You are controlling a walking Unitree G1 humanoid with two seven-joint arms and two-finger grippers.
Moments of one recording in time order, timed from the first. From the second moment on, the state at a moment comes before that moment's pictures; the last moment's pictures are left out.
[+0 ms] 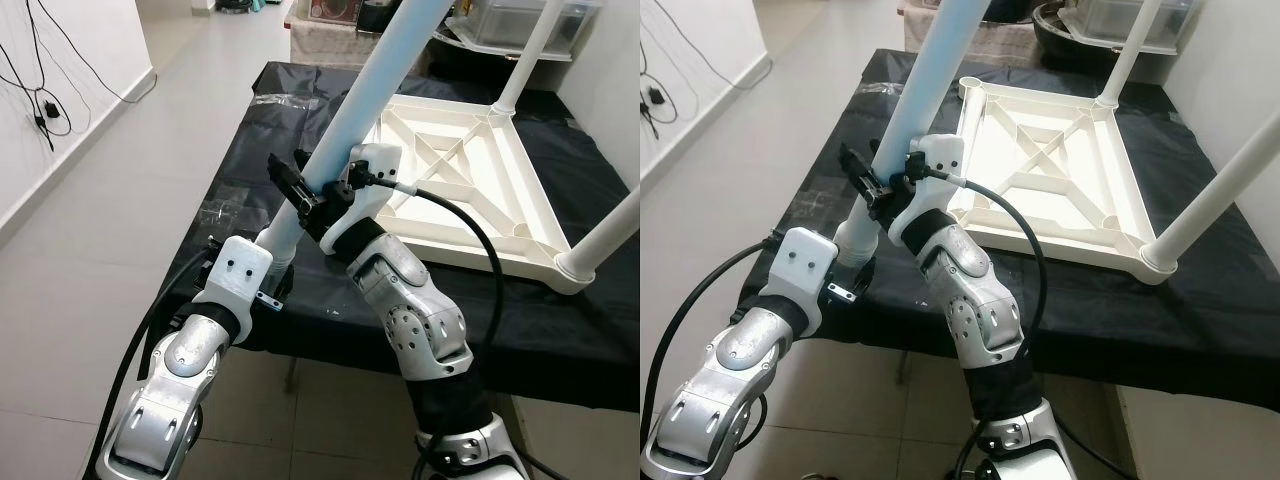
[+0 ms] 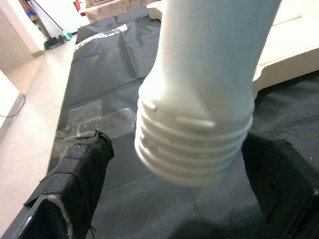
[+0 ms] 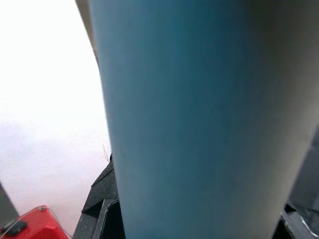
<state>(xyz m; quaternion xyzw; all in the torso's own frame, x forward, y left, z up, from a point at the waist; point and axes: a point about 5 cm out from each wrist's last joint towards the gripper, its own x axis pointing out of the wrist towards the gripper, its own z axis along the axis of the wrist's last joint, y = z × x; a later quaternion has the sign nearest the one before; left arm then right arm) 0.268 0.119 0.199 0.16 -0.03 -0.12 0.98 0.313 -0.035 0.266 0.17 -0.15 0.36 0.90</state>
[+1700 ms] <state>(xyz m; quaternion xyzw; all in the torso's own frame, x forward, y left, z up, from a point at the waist) 0.257 0.126 0.176 0.04 0.04 -0.32 0.95 0.310 -0.056 0.254 0.13 -0.08 0.59 0.79</state>
